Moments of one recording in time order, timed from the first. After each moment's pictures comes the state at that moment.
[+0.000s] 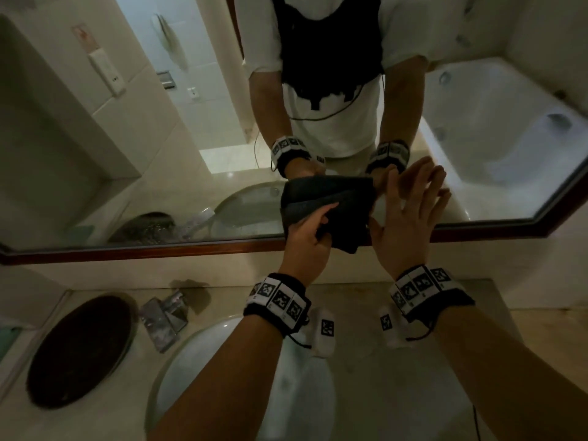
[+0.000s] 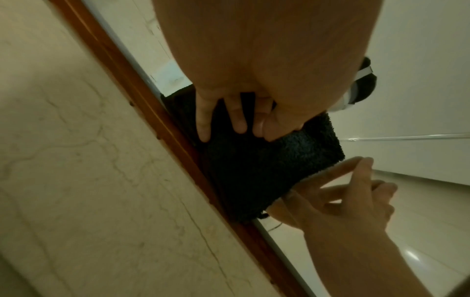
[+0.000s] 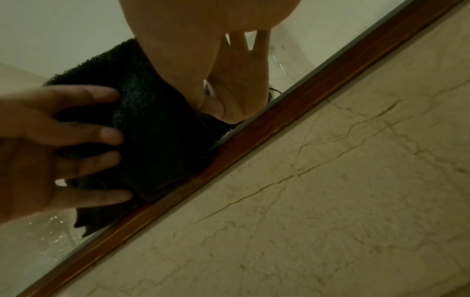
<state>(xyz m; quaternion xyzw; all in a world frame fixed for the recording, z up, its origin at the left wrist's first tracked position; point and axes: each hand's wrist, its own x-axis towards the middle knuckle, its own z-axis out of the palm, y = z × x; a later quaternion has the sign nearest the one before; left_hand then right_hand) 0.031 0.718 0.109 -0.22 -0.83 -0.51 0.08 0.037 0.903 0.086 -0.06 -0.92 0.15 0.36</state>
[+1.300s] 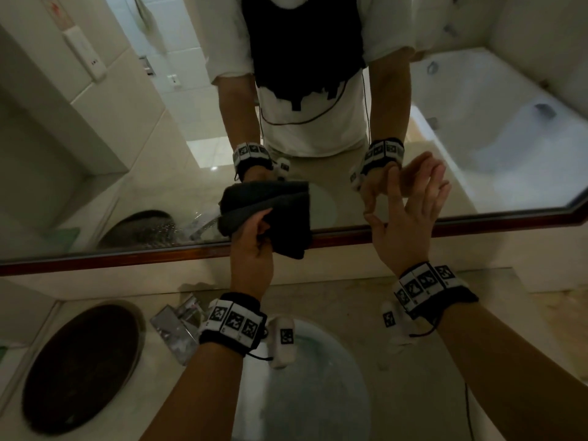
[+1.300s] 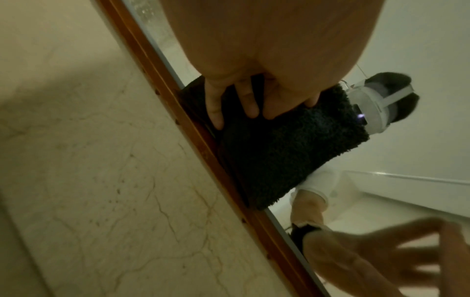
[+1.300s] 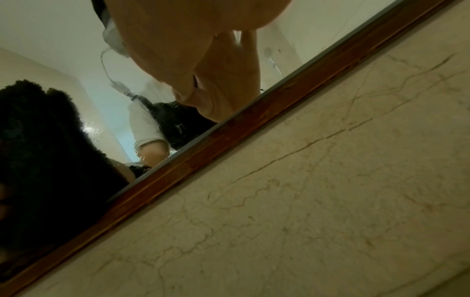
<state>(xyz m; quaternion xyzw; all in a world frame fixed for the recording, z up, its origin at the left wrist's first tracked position) 0.005 0.567 0.085 -0.13 -0.82 -0.53 0.17 0.017 0.837 0.079 -0.04 -0.90 0.11 0.41</state>
